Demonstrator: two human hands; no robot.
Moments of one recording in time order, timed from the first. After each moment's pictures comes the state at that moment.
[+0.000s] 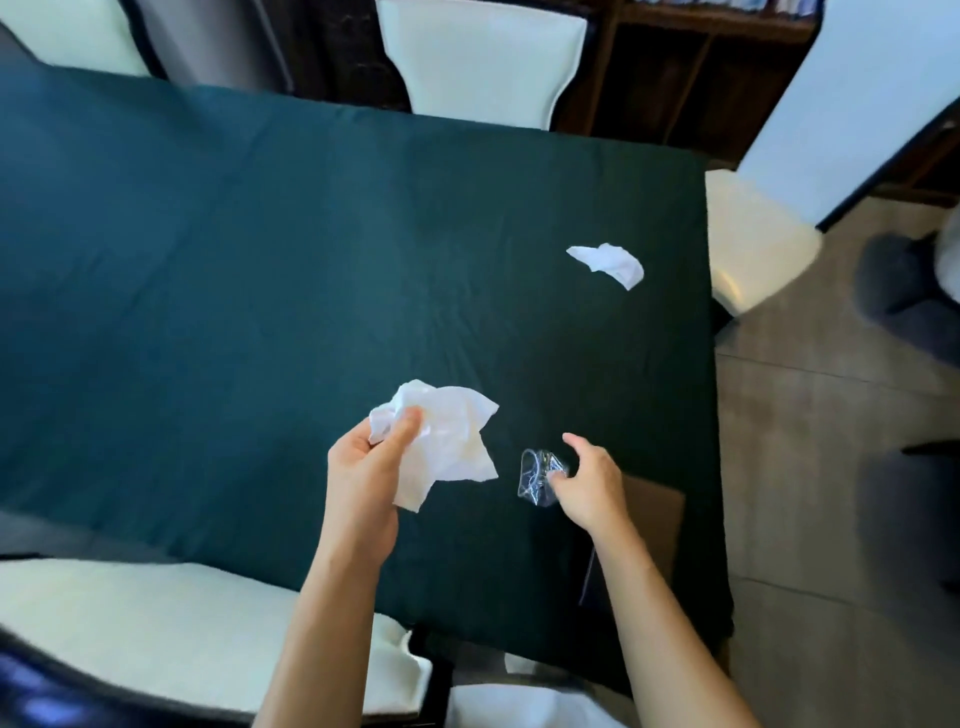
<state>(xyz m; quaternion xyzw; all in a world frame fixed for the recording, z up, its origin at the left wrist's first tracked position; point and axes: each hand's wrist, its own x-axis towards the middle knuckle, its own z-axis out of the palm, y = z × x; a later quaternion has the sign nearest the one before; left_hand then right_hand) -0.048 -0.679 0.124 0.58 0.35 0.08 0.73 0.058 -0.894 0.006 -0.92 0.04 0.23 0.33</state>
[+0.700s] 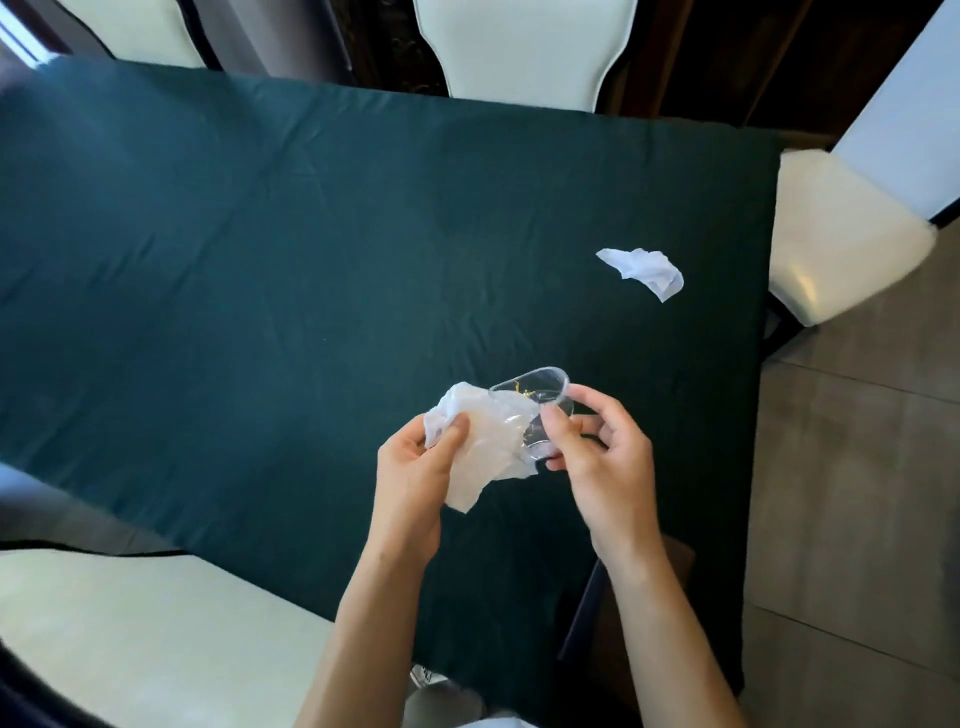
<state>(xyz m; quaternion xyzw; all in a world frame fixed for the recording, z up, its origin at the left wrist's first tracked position) 0.024 -0.739 0.113 0.58 0.39 0.08 0.71 0.102 -0.892 0.096 -0.68 0.06 0.17 0.71</state>
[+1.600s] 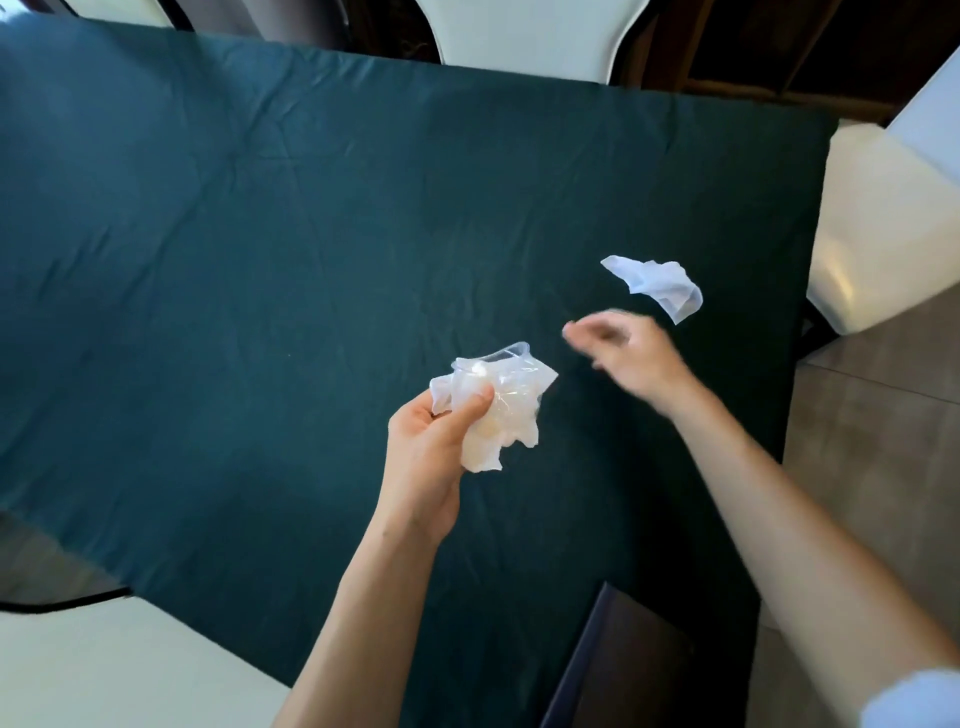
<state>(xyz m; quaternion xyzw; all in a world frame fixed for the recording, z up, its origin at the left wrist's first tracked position) 0.138 -0.737 0.101 0.52 0.37 0.07 0.77 0.341 -0.887 0.018 -0.81 -0.15 0.28 0.49</state>
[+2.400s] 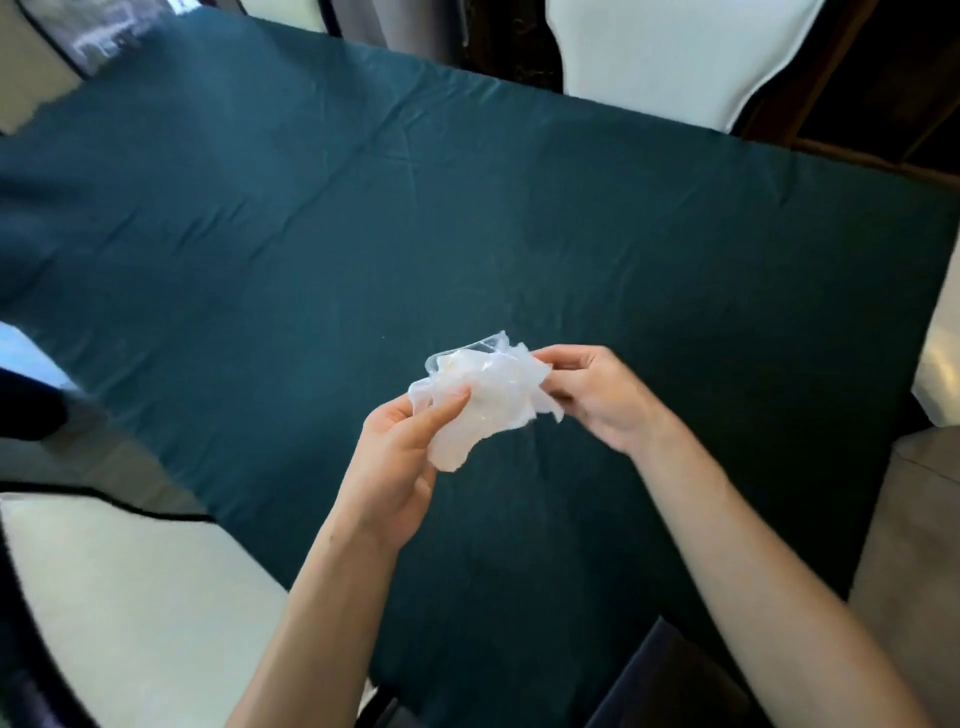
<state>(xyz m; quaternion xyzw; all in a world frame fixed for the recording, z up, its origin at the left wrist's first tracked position) 0.059 -0.666 0.139 0.48 0.36 0.13 0.79 0.257 -0.776 0.068 -0.60 -0.19 0.49 0.61</state>
